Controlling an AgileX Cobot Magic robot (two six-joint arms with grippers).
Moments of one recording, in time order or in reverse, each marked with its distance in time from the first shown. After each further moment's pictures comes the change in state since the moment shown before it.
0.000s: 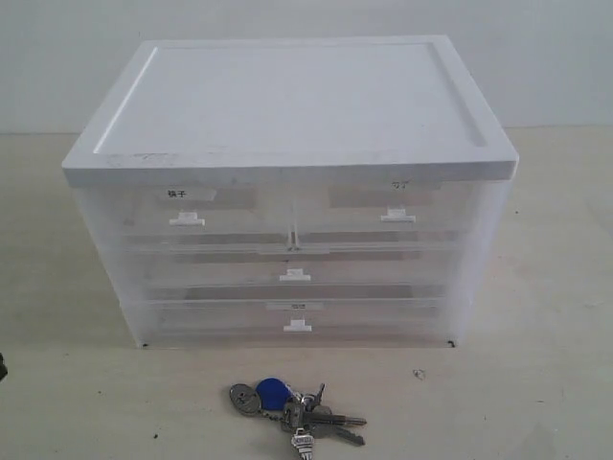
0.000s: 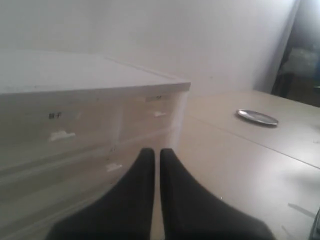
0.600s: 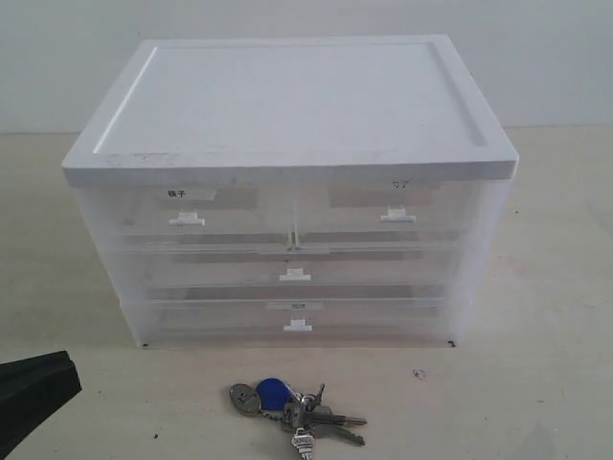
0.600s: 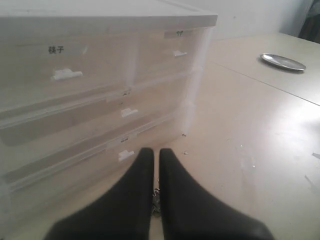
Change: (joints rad) left arm 0.000 0.320 0.000 0.012 -0.100 0.004; right arm 0.000 0.000 0.002 0.003 0.060 0.000
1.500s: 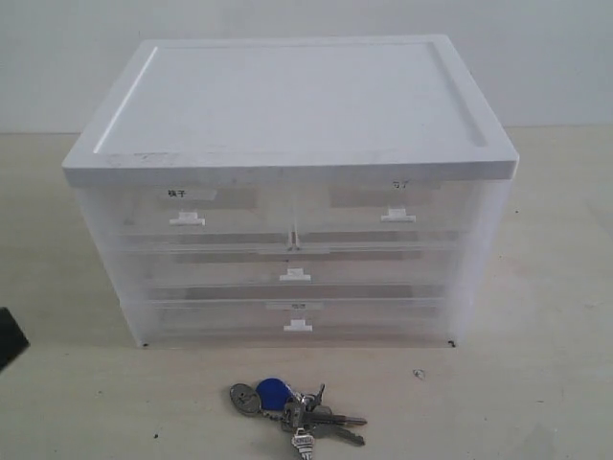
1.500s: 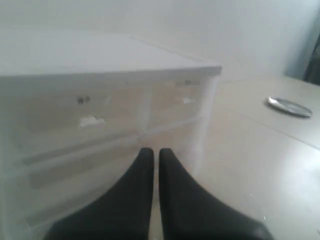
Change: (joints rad) left arm 0.068 -0.162 0.000 0.004 0.010 0.000; right arm -0.091 0.000 0.000 0.020 0.004 0.007
